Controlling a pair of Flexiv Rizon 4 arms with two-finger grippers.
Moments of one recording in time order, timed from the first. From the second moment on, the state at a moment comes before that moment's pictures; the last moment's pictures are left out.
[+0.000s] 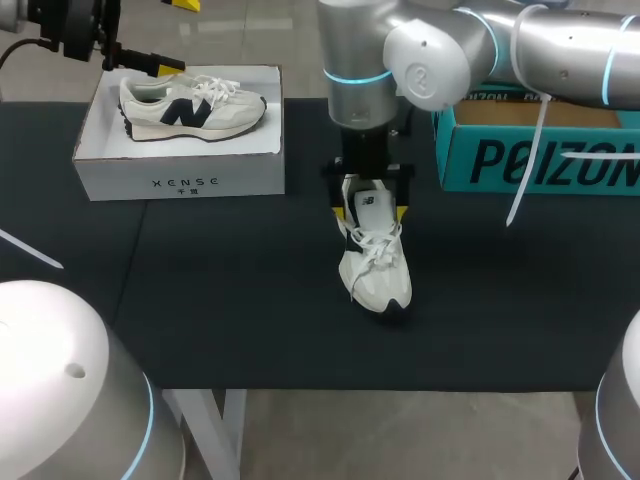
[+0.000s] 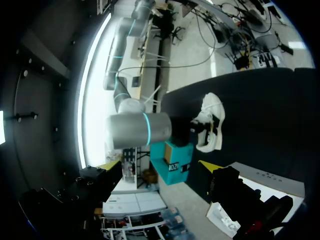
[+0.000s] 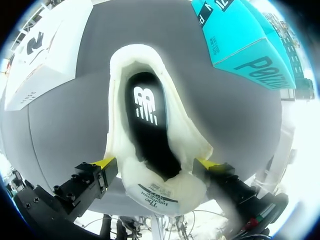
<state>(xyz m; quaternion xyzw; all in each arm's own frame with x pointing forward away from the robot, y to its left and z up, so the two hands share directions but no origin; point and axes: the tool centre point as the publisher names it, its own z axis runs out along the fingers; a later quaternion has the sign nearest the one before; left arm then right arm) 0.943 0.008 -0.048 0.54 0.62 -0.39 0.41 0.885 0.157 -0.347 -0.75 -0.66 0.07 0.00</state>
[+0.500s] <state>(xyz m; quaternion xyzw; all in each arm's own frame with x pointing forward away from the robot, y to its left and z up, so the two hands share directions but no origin) 0.943 0.008 -0.048 0.54 0.62 -0.39 0.41 0.858 0.166 -0.322 -0.77 -0.63 0.07 0.00</state>
